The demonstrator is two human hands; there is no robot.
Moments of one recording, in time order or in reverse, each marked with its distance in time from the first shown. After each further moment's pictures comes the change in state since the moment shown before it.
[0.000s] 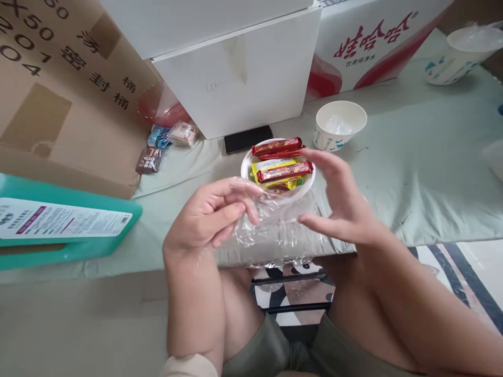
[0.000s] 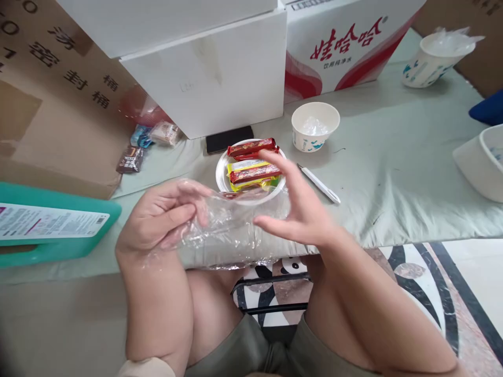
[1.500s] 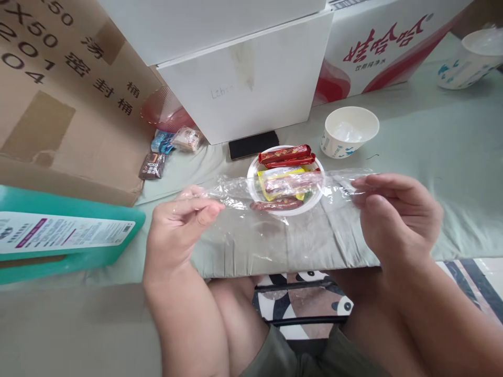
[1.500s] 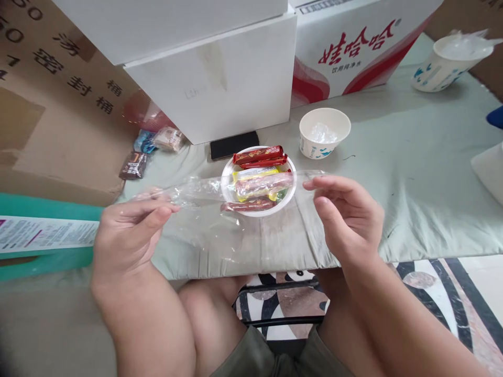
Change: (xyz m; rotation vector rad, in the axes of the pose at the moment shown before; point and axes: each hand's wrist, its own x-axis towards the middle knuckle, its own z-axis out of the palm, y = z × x) left_hand -0.006 -0.023 -0.046 0.332 0.555 0.341; right_hand -0.021 0.004 0.001 0.240 0.588 0.167
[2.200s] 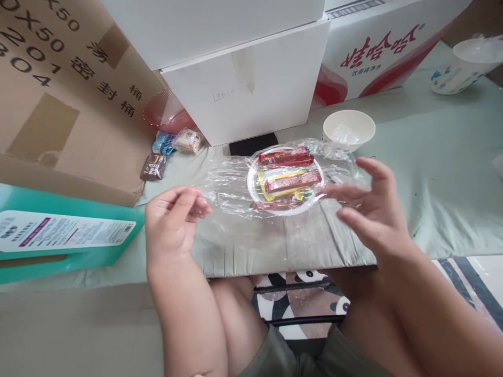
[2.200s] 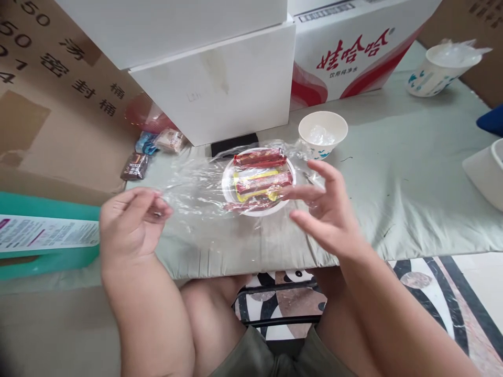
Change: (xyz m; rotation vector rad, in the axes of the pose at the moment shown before) left_hand 0.011 0.002 0.002 -0.261 0.268 -0.300; right_hand 0.009 0.004 0.001 0.064 -0.379 0.110
